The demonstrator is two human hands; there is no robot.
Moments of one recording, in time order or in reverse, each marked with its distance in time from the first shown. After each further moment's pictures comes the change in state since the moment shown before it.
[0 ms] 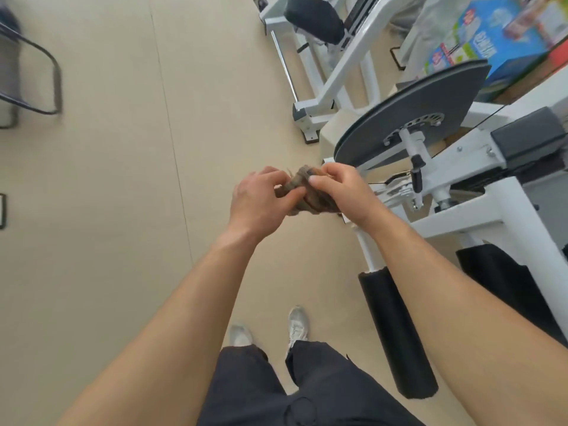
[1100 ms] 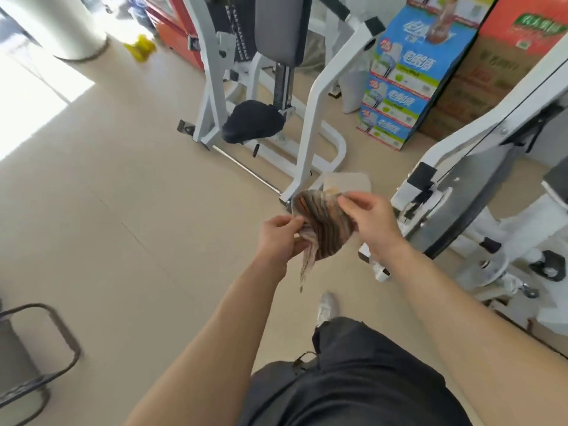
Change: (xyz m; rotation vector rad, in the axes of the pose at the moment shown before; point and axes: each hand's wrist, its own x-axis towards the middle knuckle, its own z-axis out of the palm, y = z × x) left_hand 0.467 0.063 -0.088 -0.543 -0.477 -0.471; right_hand 0.351 -0.129 -0.084 0.689 0.816 0.113
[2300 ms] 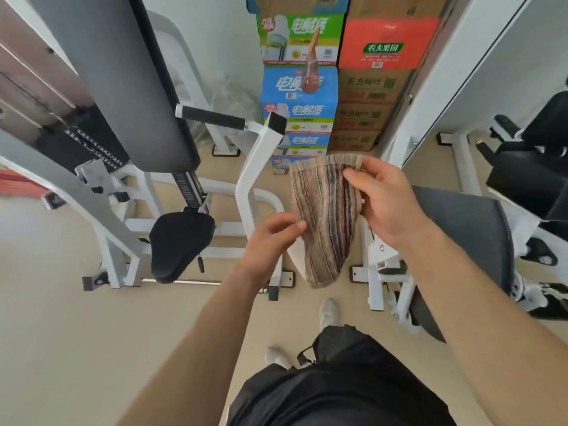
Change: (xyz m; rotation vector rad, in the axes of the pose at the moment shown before) left_hand 0.252 0.278 0.112 0.453 -0.835 0.168; right_hand 0.242 -0.187 0.007 0.271 0.422 -0.210
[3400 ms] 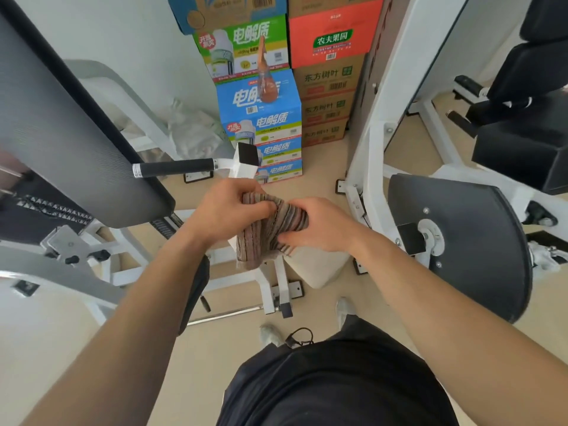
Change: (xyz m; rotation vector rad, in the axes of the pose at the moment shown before) left_hand 0.107 0.146 -0.044 1.066 -0.196 0.274; right_hand 0.078 0.029 0.042 -0.725 -0.197 0.047
